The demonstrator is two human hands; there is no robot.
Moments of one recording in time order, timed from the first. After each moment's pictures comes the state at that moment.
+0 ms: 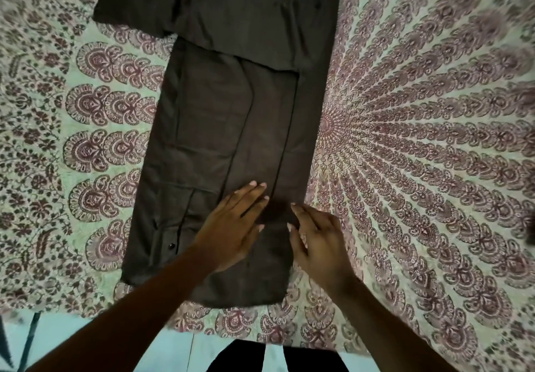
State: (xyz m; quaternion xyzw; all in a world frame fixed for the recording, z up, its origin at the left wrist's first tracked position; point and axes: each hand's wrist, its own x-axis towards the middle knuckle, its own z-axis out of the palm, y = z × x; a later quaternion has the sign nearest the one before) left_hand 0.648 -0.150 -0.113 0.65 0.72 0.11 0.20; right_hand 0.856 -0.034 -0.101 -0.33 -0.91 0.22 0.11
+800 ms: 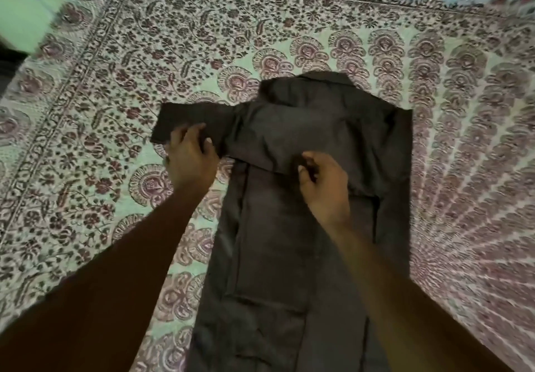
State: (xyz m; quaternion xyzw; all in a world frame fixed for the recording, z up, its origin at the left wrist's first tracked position) left_hand 0.279 0.054 -0.116 0.23 0.93 0.26 0.08; right_hand 0.500 0.174 -0.118 -0.44 -0.79 0.37 0.20
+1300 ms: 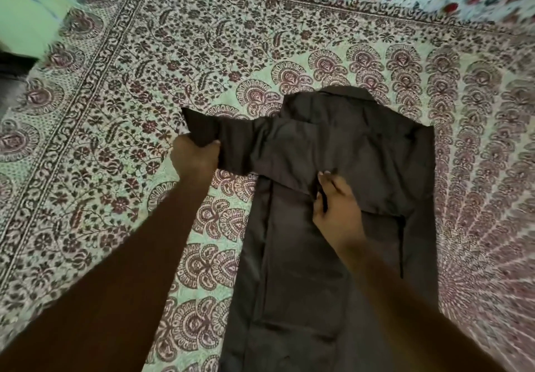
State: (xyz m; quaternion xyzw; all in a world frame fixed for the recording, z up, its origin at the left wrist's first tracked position) left_hand 0.211 0.067 -0.119 0.03 0.89 0.42 0.17; right_hand 0.485 0.159 -0.155 -0.45 -0.86 0.24 0.08
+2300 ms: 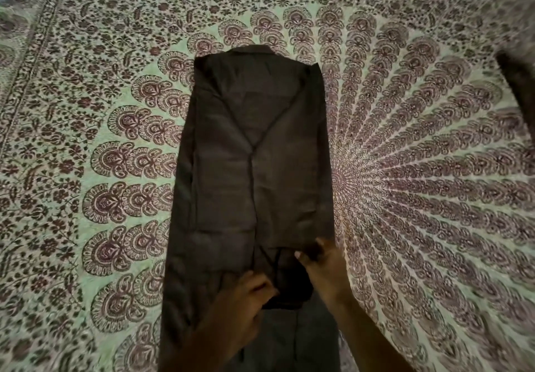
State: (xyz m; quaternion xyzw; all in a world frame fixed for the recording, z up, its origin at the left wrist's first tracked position) left_hand 0.577 -0.163 -0.112 0.67 0.64 0.16 0.32; right_hand 0.740 -0.013 -0.108 -0.65 -0.56 0.51 0.10
